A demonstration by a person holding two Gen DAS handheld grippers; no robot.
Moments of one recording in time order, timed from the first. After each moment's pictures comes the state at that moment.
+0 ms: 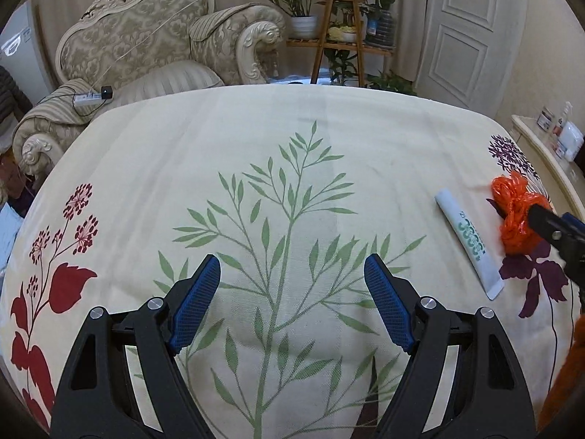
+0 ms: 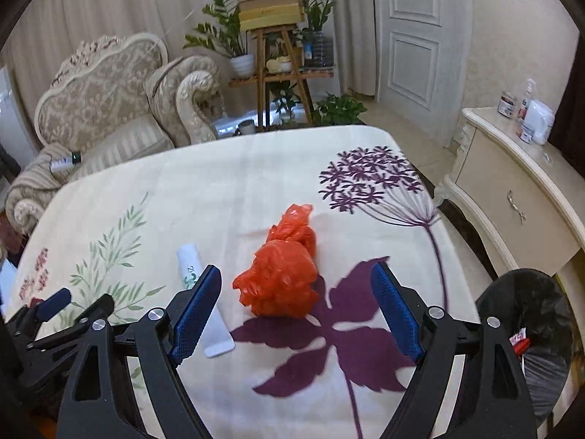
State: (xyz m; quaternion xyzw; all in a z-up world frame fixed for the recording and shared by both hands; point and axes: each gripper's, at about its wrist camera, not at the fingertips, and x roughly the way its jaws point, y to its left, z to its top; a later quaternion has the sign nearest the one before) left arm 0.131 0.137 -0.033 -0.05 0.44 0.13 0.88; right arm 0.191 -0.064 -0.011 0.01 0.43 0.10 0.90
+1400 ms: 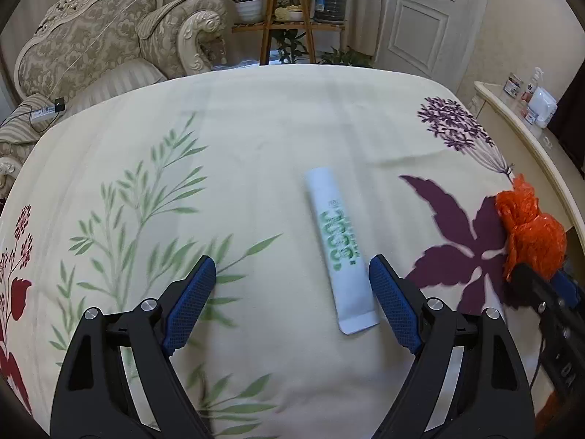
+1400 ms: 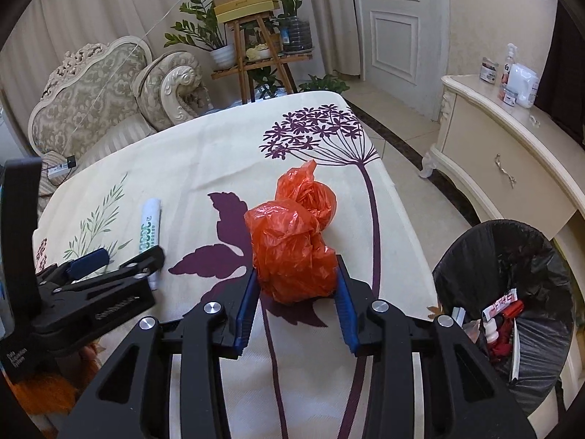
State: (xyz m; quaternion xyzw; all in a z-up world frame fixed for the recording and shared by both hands) left arm 0.168 0.055 -0.048 -0.03 0.48 0.06 0.88; right arm 0.158 -0.130 -0.027 0.05 0.45 0.09 0.89
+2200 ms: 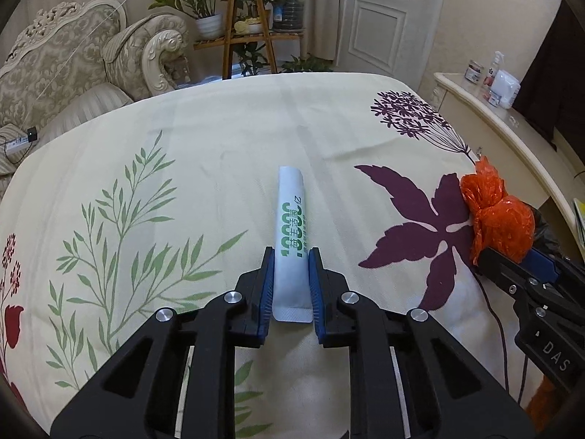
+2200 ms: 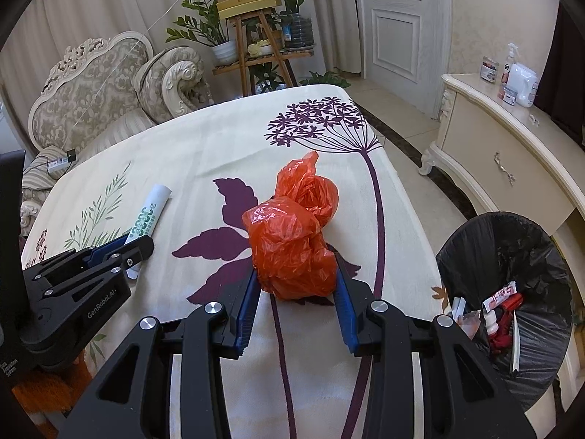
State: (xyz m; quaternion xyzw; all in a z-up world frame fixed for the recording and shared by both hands) left arm 0.156 0.040 -0.043 -0.01 0.46 -0.01 0.89; right arm 0.149 -0.129 -0.031 0.04 0.45 0.09 0.89
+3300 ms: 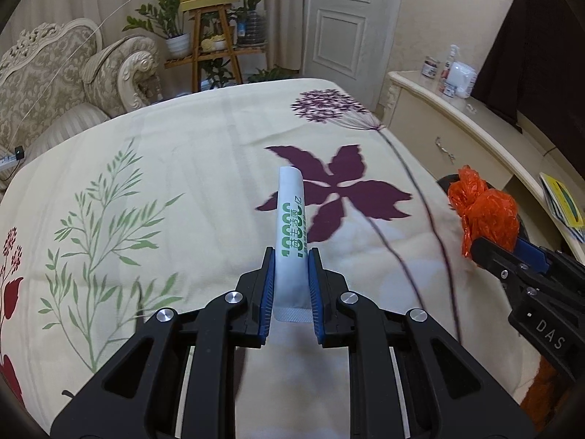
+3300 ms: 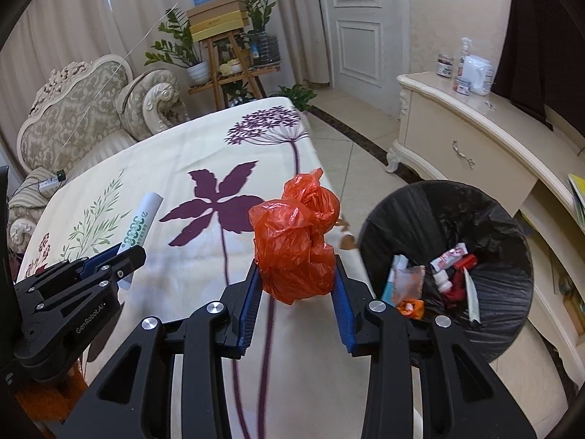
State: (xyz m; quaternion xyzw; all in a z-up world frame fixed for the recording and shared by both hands) left arm 0.086 -0.017 -0.017 0.01 0.43 -0.07 0.90; right arm 0.070 -0.187 -0.006 0.06 0.42 0.03 0.90
